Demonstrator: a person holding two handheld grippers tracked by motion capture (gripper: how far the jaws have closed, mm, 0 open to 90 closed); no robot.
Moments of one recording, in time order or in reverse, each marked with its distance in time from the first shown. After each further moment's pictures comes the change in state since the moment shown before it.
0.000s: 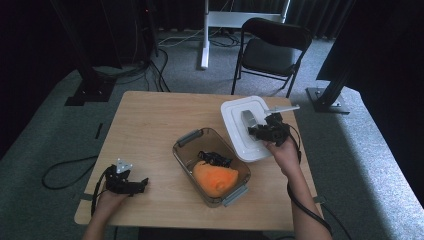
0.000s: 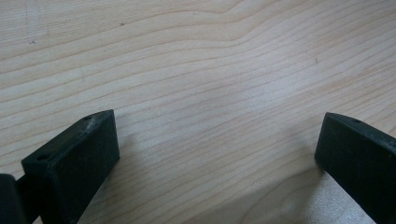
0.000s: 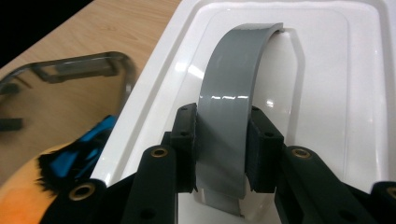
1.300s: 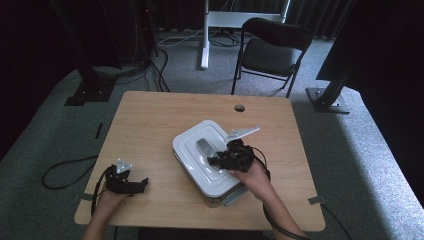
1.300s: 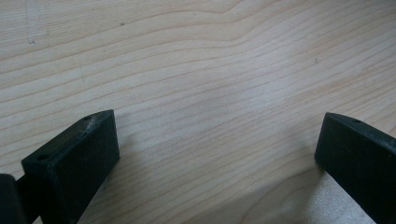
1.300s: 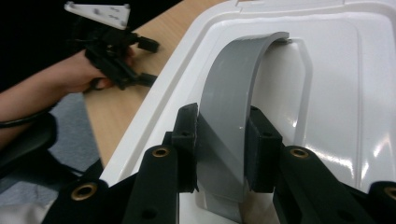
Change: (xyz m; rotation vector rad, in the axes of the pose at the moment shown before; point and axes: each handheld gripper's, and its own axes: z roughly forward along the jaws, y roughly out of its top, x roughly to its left) left arm 0.000 0.000 0.000 0.003 -0.001 0.001; right arm 0.118 -0.022 0.022 0.068 0.349 -0.166
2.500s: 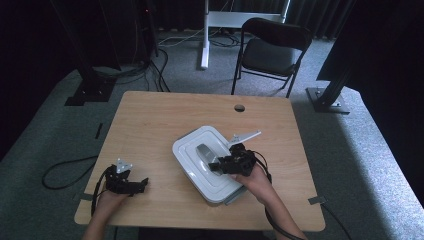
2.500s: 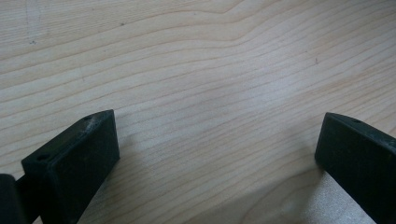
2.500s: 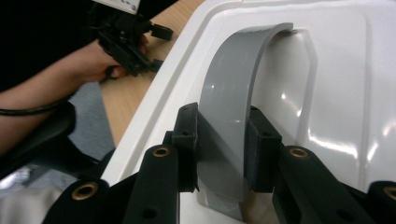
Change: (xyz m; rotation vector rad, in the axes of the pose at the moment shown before) left arm 0.000 0.000 0.000 -0.003 0.003 -0.002; right arm -0.014 -0.019 0.007 0.014 0.098 0.039
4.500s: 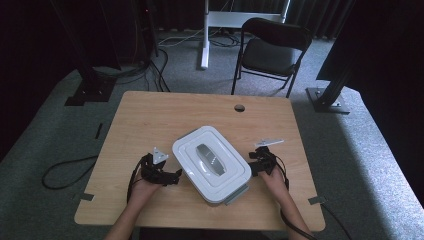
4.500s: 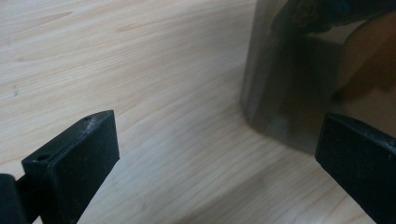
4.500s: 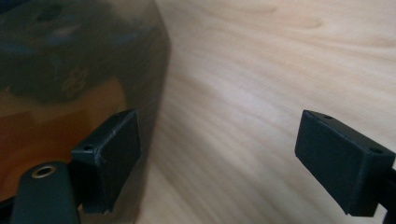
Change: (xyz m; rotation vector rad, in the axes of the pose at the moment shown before) left arm -0.093 0.073 0.018 -0.080 -0.094 0.110; right arm -0.116 -0.084 0.002 -0.040 -0.266 0.145
